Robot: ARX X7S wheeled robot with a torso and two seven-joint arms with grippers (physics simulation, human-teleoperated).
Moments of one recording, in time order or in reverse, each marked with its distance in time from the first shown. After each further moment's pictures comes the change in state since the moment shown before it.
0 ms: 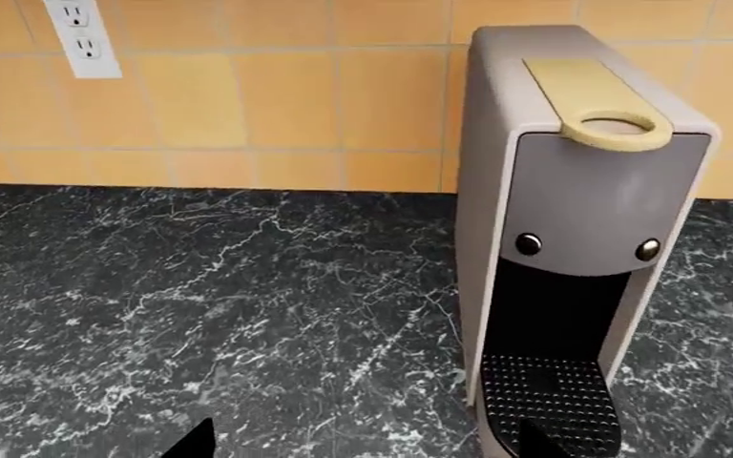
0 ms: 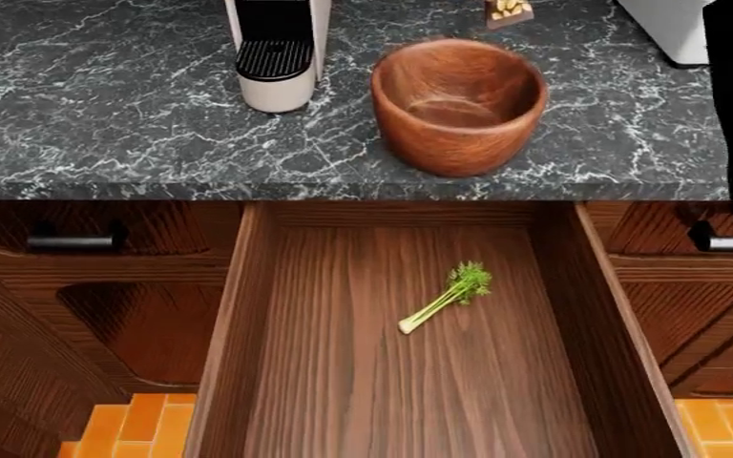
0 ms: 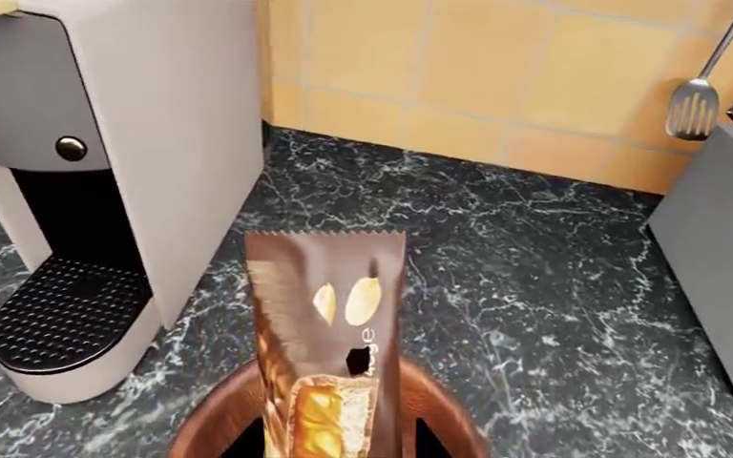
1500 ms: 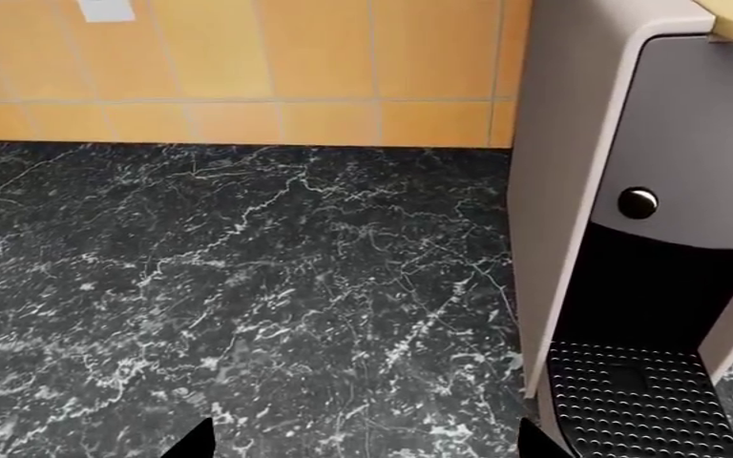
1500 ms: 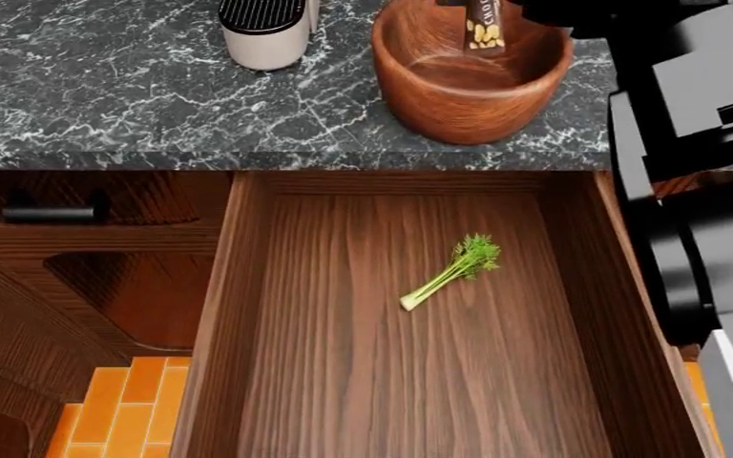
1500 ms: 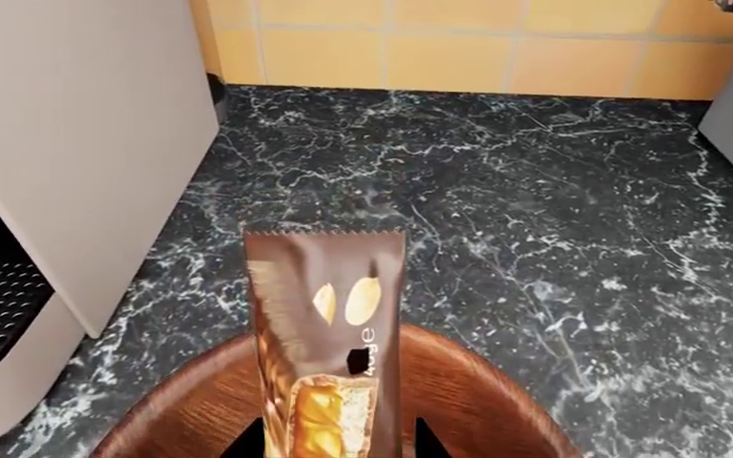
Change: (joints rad) left arm -0.075 0.075 0.058 -0.211 0.125 0.084 0.097; right arm -0.191 -0.038 0.419 0.036 -0.351 -0.231 0.070
